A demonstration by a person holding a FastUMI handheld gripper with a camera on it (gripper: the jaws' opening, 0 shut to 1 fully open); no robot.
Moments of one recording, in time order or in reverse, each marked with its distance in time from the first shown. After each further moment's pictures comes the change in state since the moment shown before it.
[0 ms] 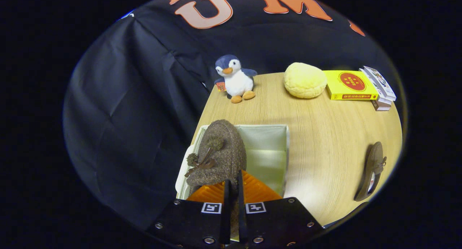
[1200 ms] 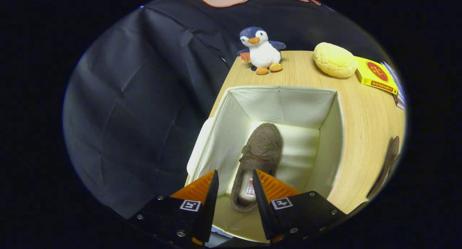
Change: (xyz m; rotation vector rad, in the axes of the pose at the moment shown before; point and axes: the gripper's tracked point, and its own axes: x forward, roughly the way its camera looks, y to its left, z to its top) arm 0.004 0.039 -0.045 -0.084 0.114 0.184
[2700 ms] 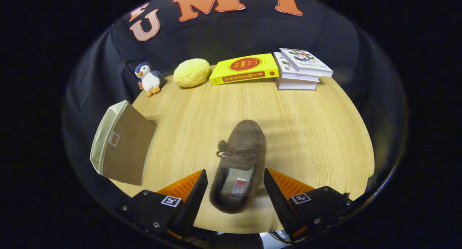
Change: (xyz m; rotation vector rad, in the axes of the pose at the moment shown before) arm -0.187 -0.410 -0.097 0.102 -0.145 -0.456
